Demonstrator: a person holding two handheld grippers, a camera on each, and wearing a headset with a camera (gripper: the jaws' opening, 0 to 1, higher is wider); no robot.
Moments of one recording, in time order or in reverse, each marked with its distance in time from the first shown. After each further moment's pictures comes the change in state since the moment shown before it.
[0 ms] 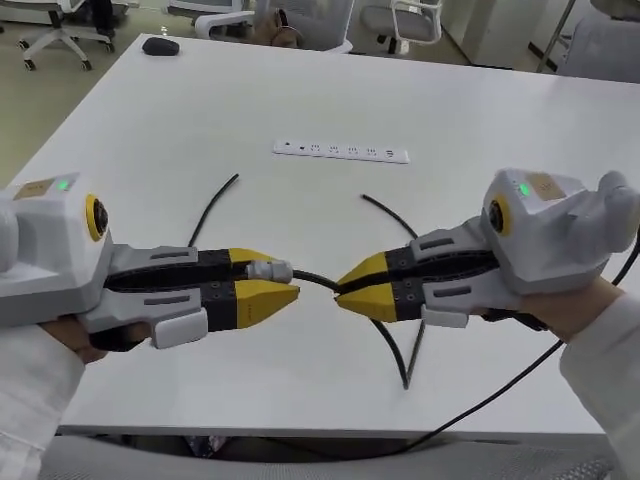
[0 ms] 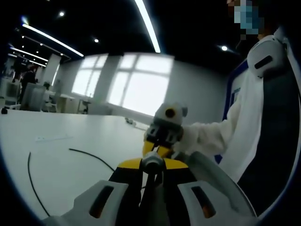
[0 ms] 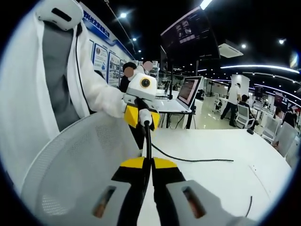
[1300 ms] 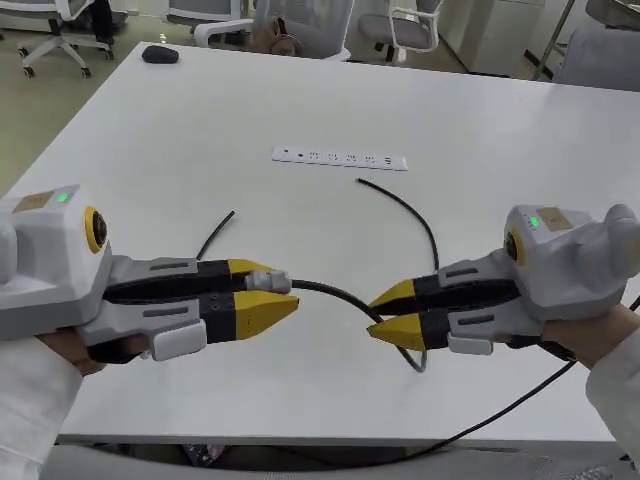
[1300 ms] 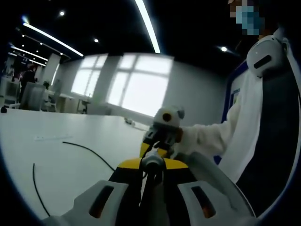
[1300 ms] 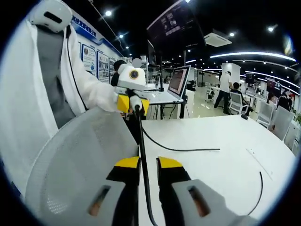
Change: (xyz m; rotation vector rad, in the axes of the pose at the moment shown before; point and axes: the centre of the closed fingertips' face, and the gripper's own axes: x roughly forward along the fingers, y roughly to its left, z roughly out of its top) left arm -0.001 -0.003 0.000 -0.006 -0.002 -0.009; right arm -0.013 -0.002 0.001 0.072 -0.001 -0.045
